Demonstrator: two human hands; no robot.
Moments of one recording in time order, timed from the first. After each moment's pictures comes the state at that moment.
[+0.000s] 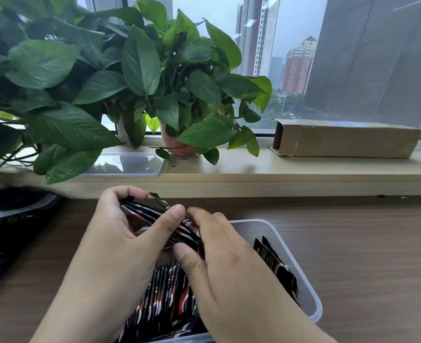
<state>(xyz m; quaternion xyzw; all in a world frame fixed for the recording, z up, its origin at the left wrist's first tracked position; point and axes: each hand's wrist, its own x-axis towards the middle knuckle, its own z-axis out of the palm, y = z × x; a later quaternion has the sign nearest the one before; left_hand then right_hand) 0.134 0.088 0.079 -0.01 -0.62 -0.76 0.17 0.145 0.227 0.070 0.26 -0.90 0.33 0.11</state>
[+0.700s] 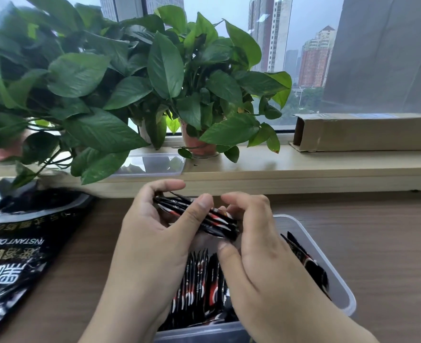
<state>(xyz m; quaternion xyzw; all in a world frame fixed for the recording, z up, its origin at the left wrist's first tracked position) 0.143 0.092 0.087 -0.01 -0.62 -0.76 0.19 0.145 0.225 0.063 0.27 -0.86 0.39 0.19</state>
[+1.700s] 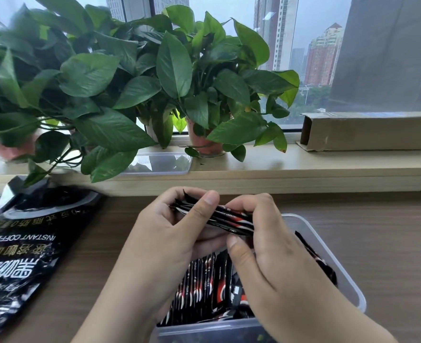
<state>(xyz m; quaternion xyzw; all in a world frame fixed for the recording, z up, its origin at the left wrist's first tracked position) 0.147 0.087 0.092 -0.02 -0.59 -0.81 0.08 0.144 0.230 0.066 0.29 -0.85 0.39 0.20</state>
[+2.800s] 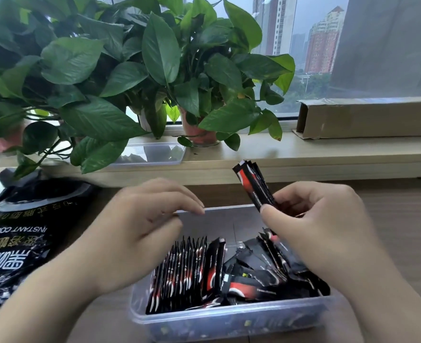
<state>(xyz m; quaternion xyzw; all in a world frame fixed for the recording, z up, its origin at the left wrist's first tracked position) 0.131 0.036 0.091 -0.30 -0.88 -0.31 0.22 0.126 0.275 0.086 0.02 -0.86 0.47 0.19</state>
